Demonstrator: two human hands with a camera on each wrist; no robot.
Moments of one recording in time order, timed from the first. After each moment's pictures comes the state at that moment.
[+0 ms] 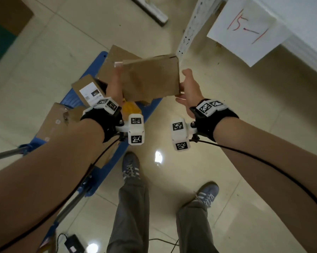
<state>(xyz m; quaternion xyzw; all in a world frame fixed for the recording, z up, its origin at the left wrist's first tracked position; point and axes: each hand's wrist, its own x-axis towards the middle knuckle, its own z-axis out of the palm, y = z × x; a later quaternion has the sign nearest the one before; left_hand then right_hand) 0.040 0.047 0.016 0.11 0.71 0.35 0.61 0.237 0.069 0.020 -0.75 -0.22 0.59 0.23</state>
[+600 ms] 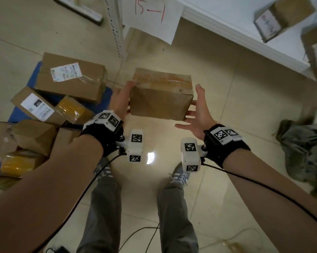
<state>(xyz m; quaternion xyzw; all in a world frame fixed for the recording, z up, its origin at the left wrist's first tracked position) 0.266 -0.025 0.064 0.22 0.66 0.23 0.68 0.470 -0.092 0.101 -0.72 -0.03 0.62 0.31</state>
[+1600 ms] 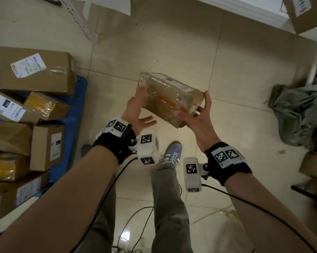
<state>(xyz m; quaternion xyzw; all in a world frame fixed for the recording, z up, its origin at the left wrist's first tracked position) 0.391 -0.107 0.070 0.11 0.64 0.10 0.76 0.552 -0.211 0.079 -0.75 -0.10 0.53 0.38</state>
